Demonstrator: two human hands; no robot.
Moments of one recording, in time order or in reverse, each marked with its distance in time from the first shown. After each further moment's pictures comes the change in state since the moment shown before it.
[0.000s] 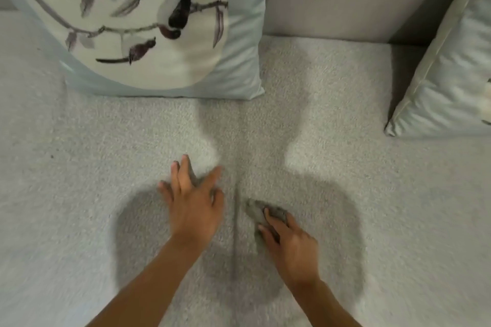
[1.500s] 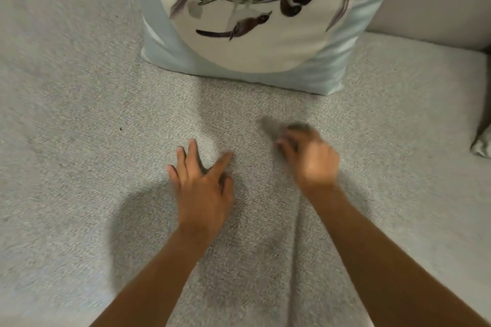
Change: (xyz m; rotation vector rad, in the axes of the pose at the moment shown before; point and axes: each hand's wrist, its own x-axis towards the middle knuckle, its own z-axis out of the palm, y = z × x) left_hand 0.013 -0.103 -0.035 -0.059 0.121 -0.063; right_hand 0.163 -0.107 0.028 -0.170 0.148 -0.190
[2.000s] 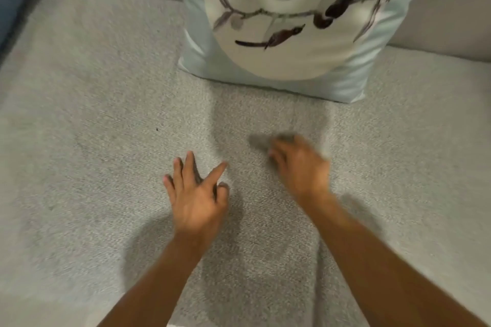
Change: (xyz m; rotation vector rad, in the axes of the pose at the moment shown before) left_hand -0.021 -0.051 -0.029 0.018 0.008 -0.082; right_hand -0.015 -0.055 0.032 -0.085 -0.033 -0.158
